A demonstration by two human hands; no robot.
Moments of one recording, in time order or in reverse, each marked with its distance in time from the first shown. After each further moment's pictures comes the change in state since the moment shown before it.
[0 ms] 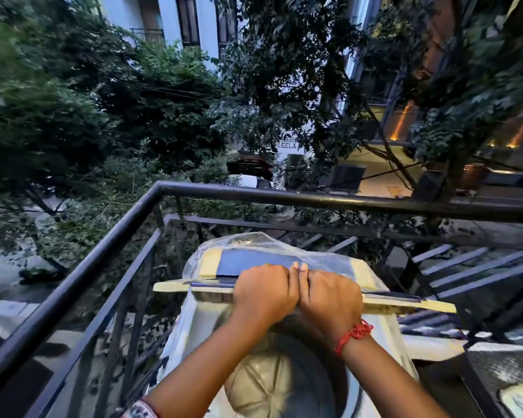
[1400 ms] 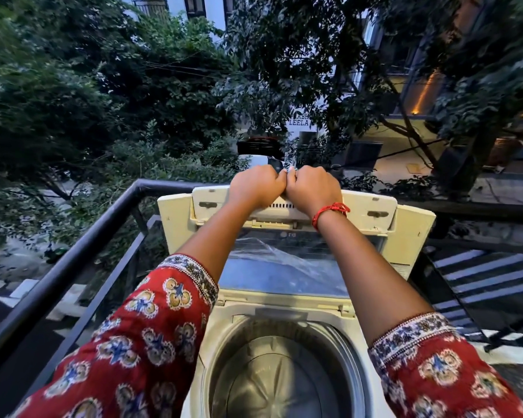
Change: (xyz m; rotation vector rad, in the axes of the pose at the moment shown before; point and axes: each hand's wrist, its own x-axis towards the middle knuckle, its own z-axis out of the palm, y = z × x) left_hand 0.259 -0.030 0.022 -0.073 -0.076 -0.040; right_hand 0.233 0.037 0.091 0.217 -0.260 0.085
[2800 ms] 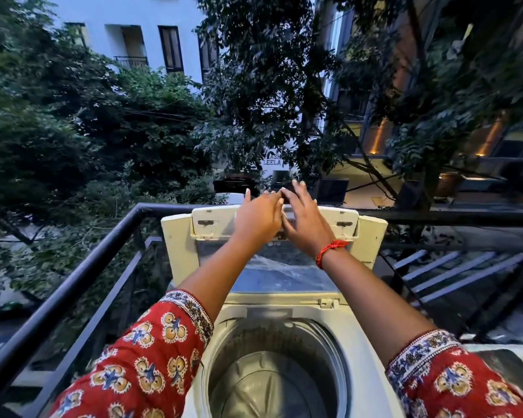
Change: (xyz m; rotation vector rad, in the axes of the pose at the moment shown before) left_hand -0.107 0.028 -0.021 -0.128 0.137 0.258; right_hand -0.105 0.010 -0.033 0.194 0.050 -0.193
